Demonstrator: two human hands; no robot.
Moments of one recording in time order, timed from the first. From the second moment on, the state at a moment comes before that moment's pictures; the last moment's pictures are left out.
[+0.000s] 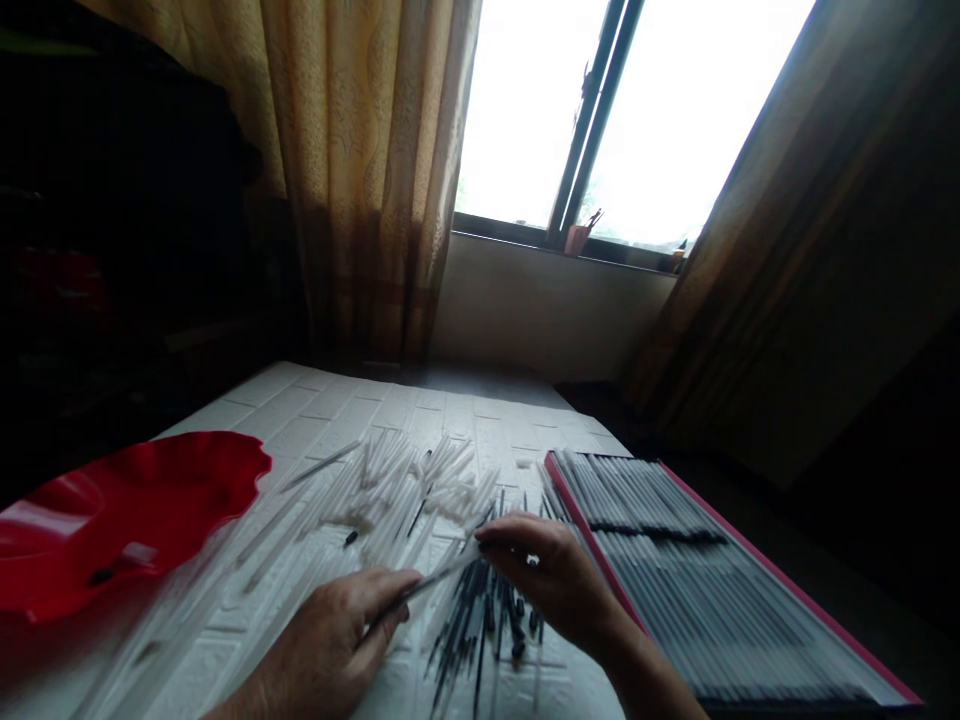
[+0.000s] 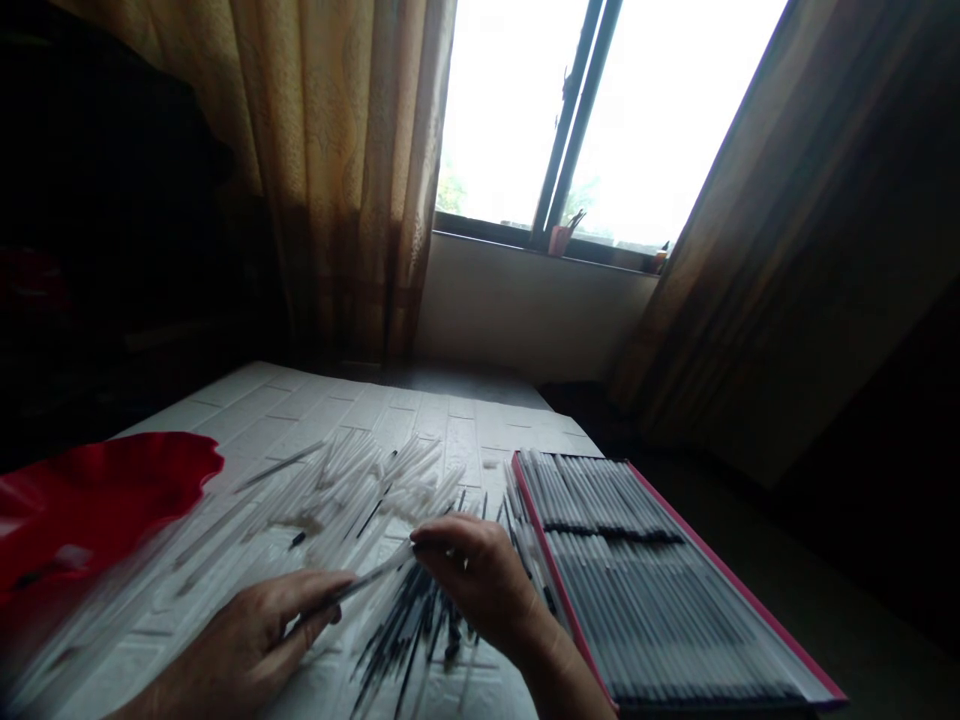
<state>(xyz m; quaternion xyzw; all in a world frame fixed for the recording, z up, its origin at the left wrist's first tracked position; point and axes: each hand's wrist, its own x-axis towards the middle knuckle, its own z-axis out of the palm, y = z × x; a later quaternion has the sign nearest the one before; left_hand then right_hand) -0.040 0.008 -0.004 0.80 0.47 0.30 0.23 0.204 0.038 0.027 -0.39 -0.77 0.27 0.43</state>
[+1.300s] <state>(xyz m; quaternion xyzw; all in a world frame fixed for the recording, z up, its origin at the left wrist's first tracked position) -0.042 0.007 -0.001 0.83 0.44 0.27 0.20 0.205 0.039 0.024 -0.44 -0.84 0.15 0.29</state>
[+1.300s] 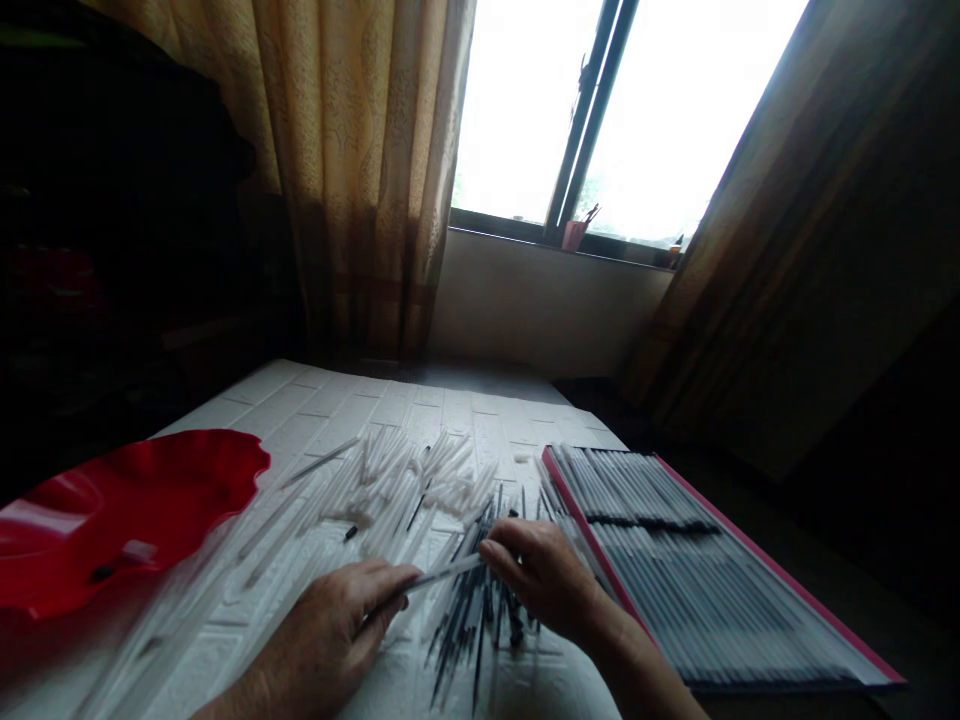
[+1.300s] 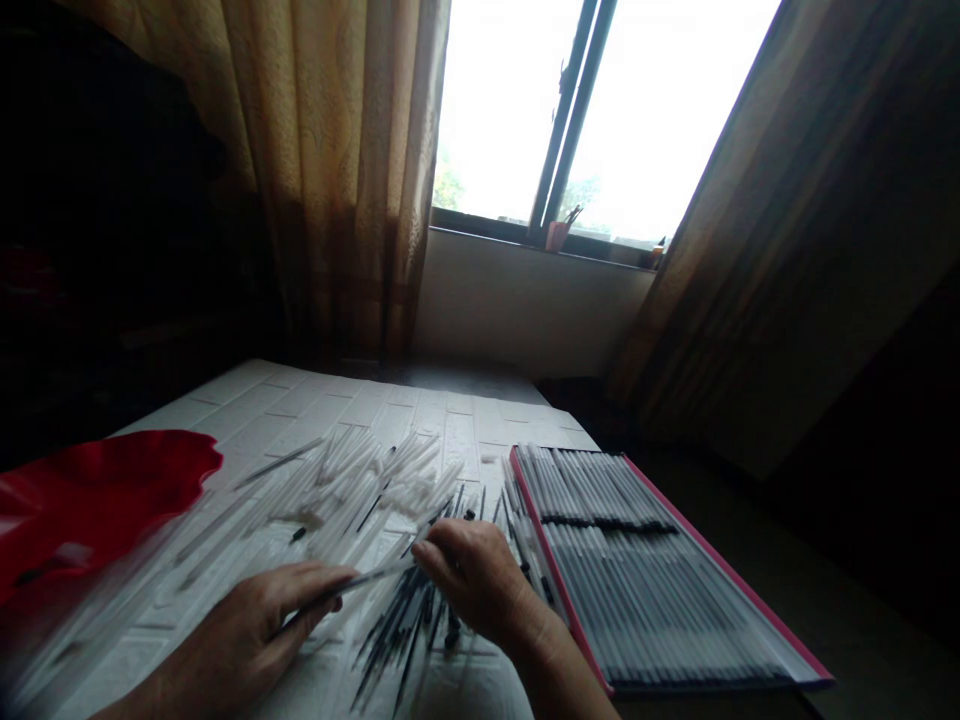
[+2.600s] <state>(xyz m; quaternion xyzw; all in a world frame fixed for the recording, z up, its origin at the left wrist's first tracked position) -0.047 0.012 -0.010 0.81 0.45 0.32 0.21 0.208 0.035 0.031 -0.43 -0.83 0.20 0.29</state>
